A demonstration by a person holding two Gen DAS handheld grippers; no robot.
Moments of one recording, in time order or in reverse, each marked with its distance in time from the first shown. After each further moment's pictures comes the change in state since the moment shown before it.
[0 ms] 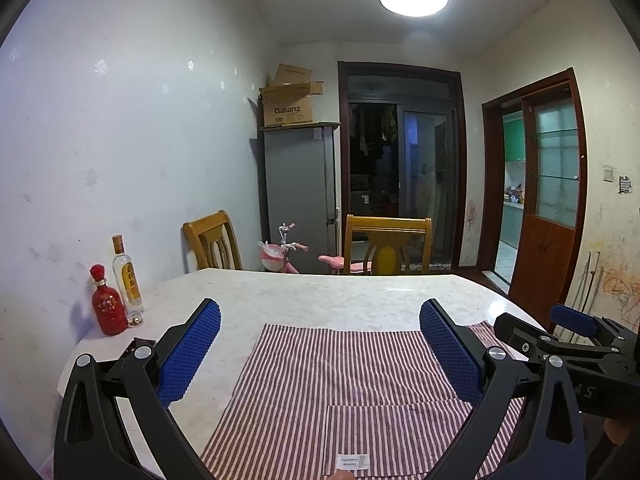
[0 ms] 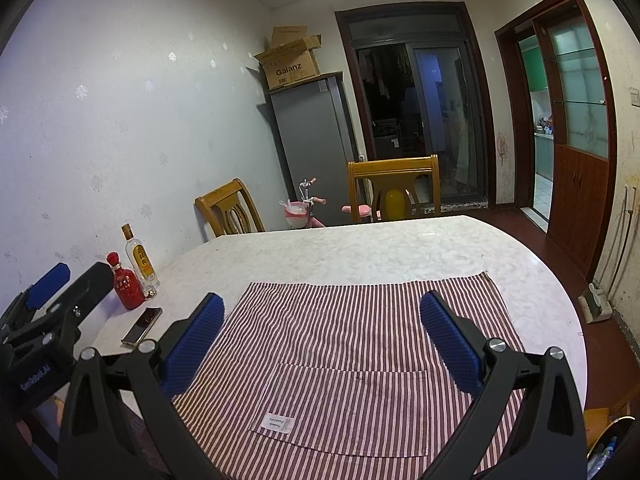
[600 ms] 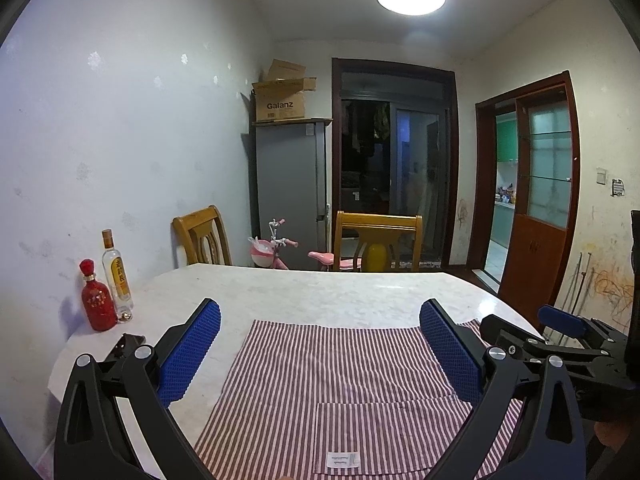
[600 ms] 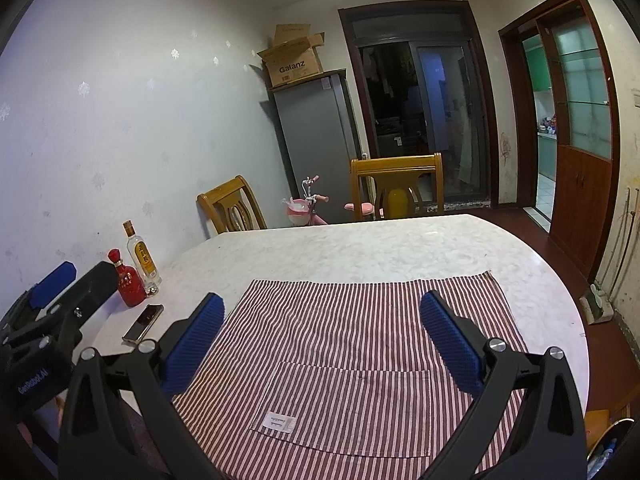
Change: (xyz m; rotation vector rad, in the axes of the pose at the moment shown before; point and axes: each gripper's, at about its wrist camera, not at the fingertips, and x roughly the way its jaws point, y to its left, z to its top) left arm 0.001 0.001 -0.002 -0.009 0.017 -0.033; right arm 0.000 0.005 0.002 -0.004 0.007 0.009
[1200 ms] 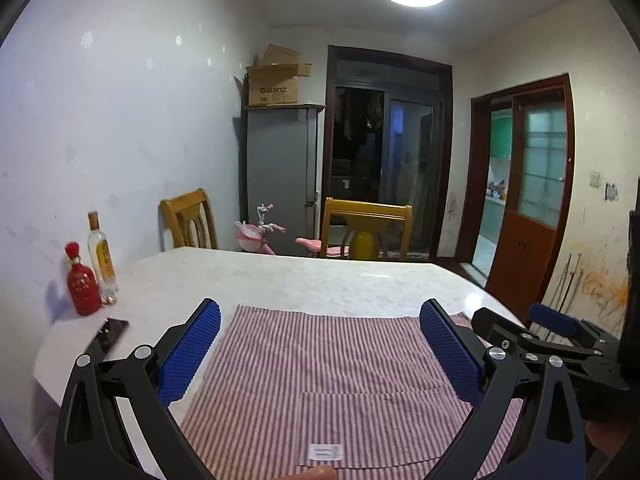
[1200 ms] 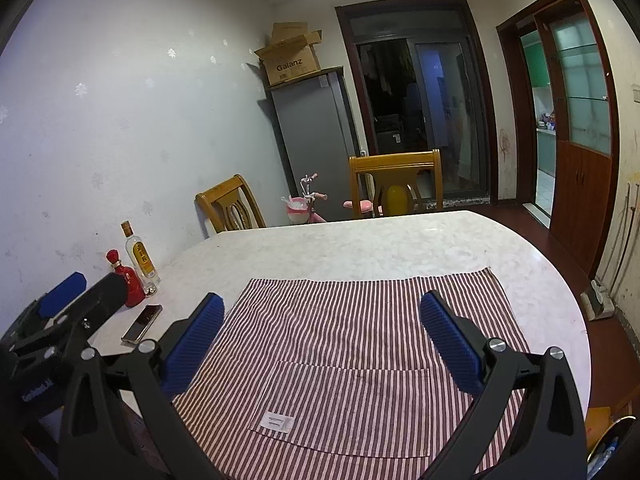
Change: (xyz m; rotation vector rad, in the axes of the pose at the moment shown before) left arm 0.014 -0.001 -0.004 -0.052 0.047 -0.049; right arm 0.003 -0.004 -0.003 0.007 0.007 0.001
